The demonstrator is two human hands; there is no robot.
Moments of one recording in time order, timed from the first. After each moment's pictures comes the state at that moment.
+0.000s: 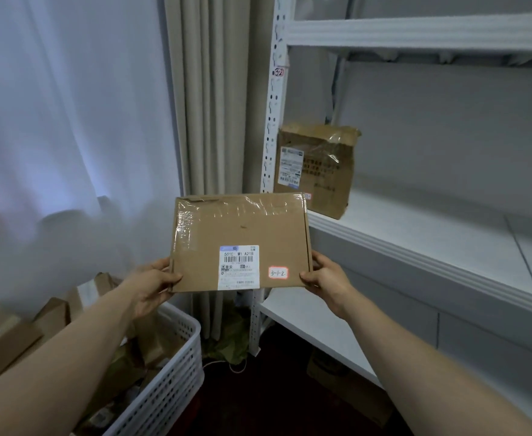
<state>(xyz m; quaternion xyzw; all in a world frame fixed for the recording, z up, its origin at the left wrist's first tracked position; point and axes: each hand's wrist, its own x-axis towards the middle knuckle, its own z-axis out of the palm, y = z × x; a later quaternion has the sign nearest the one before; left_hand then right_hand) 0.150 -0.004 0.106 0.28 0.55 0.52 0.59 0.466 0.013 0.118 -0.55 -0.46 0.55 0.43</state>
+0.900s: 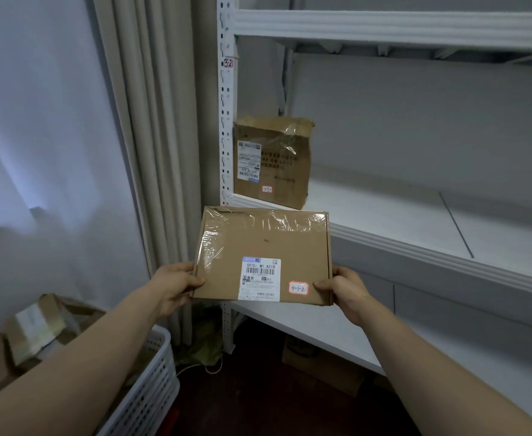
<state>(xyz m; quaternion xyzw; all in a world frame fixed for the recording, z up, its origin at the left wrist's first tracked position) 0.226 0.027 0.105 0.37 0.57 0.40 0.62 0.539 -0.012 0.091 -0.67 -0.38 0.46 0.45</state>
